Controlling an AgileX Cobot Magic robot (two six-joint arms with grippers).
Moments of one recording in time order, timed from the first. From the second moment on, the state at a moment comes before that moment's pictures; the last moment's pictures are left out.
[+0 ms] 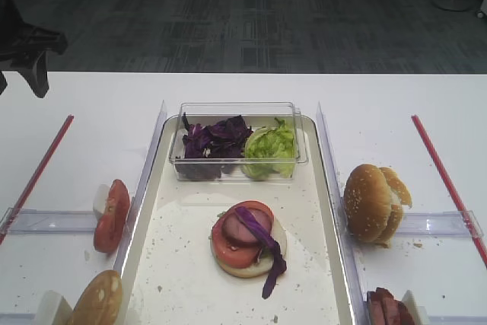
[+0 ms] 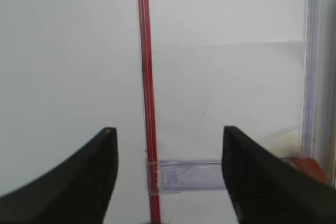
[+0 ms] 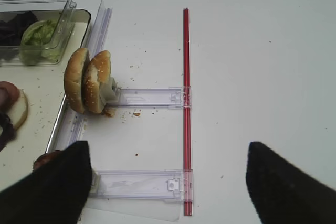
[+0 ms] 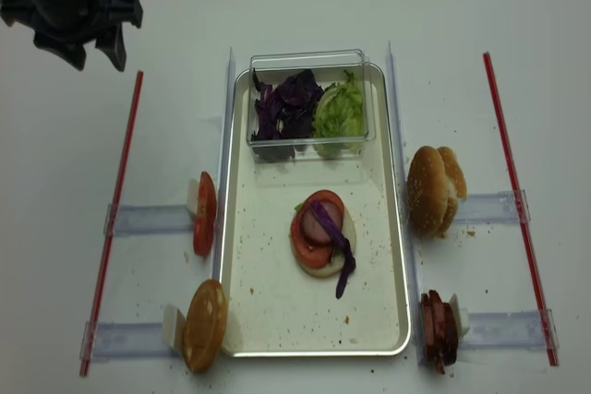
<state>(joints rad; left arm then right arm) -0.01 1.85 -1.63 0.05 1.23 -0.02 0.05 -0.02 -0.48 0.05 1.13 0.04</state>
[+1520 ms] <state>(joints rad) -0.01 0.81 -0.54 0.03 1.13 -0.08 0.05 -0.02 -0.48 0.05 1.13 0.04</state>
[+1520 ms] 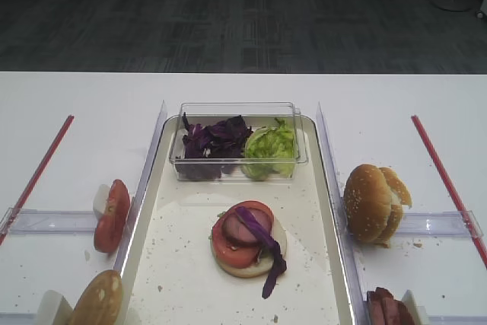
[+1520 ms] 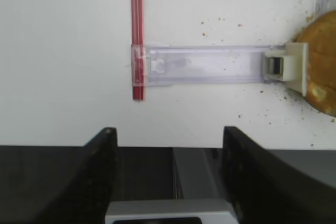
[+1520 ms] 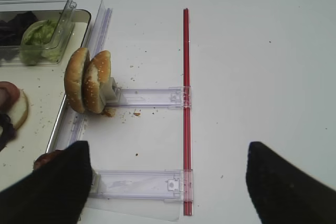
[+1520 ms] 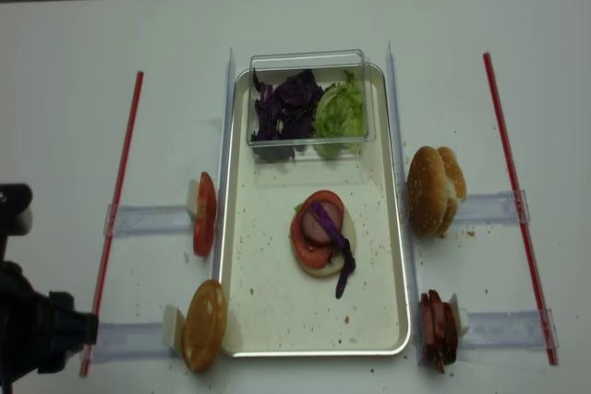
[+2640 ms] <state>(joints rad) -0.01 -0.01 -0.49 0.02 1.18 -0.05 0.05 -0.02 -0.48 0.05 1.13 0.04</state>
